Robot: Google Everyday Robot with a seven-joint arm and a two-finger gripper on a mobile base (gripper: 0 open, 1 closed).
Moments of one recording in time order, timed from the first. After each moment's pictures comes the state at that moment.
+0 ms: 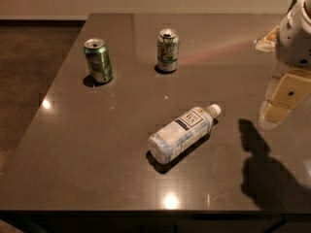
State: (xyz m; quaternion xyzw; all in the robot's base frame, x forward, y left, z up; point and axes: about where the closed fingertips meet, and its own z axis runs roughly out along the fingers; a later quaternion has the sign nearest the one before) arm 0.438 -0.217 0.976 -0.60 0.78 -0.03 0.16
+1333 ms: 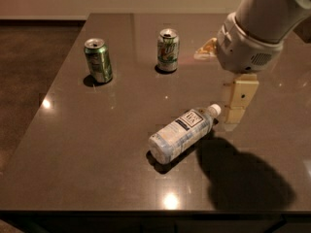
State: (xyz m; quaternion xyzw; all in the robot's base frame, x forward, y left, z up) arm 0.460 -0.134 0.945 -0.75 0.64 0.02 0.15
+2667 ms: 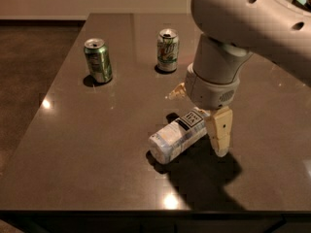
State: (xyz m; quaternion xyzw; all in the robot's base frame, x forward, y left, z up) arm 0.445 -0.108 0.860 -0.85 0.52 0.01 0.05
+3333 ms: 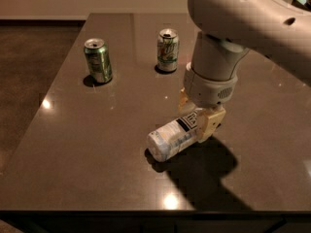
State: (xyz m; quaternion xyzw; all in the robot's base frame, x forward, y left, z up) arm 0.446 -0.109 0.859 -0.85 0.53 0.03 0.03
